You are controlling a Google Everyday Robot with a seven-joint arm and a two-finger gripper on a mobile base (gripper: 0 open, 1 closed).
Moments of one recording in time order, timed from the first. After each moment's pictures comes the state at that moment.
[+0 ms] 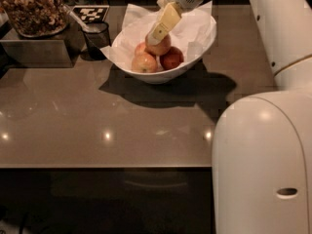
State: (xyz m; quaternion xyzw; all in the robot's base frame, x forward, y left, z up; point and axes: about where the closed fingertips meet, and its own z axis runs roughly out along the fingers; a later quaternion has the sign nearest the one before) arm 0.695 -0.013 0.976 -0.61 0.70 0.21 0.32
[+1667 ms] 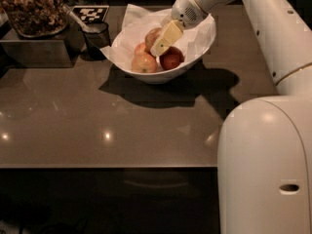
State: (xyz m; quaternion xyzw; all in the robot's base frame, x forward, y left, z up) arm 0.706 -0.027 0.927 -0.58 0.72 0.24 0.29
